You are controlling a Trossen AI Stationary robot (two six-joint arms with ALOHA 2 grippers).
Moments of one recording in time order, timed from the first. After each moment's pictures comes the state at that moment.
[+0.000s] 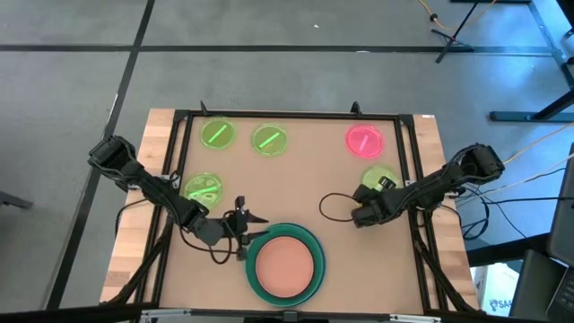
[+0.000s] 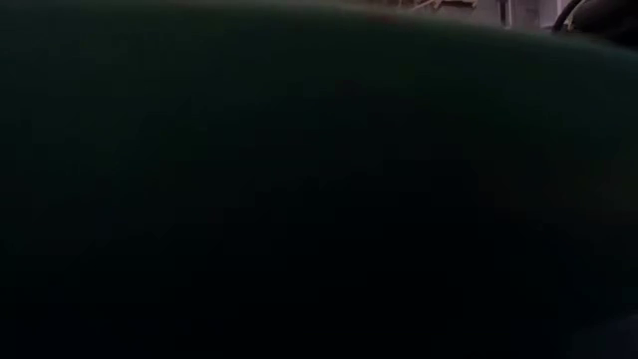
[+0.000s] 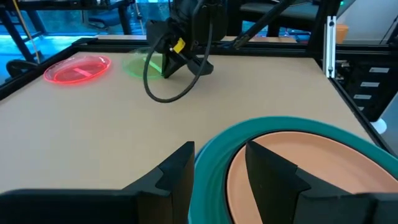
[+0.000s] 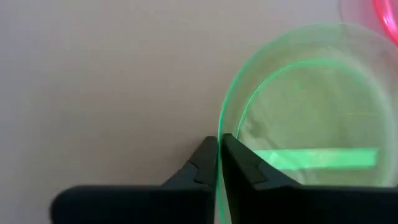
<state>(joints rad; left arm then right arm) -0.57 1.44 0.62 0.44 -0.69 -0.26 0.34 1.46 0.58 -0.77 0.45 0.93</state>
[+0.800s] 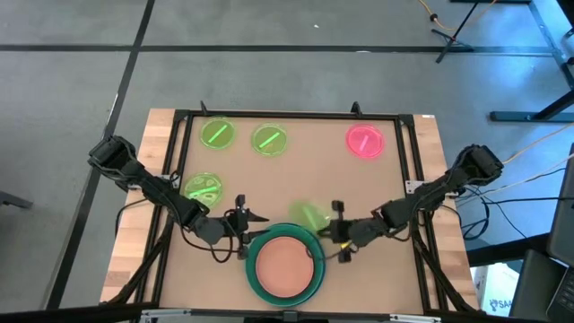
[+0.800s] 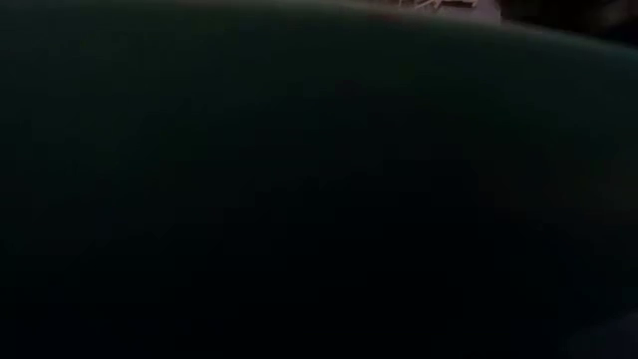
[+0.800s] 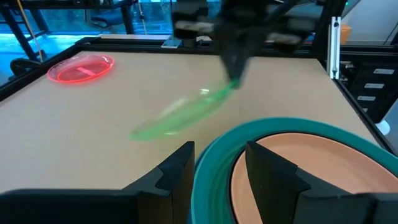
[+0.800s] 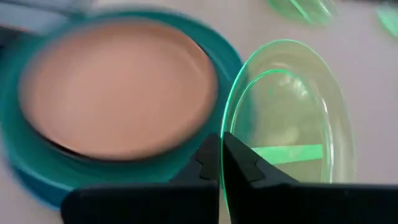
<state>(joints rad) -0.56 1.44 0.62 0.44 -0.69 -0.26 0.53 1.47 0.71 0.14 0.37 0.14</state>
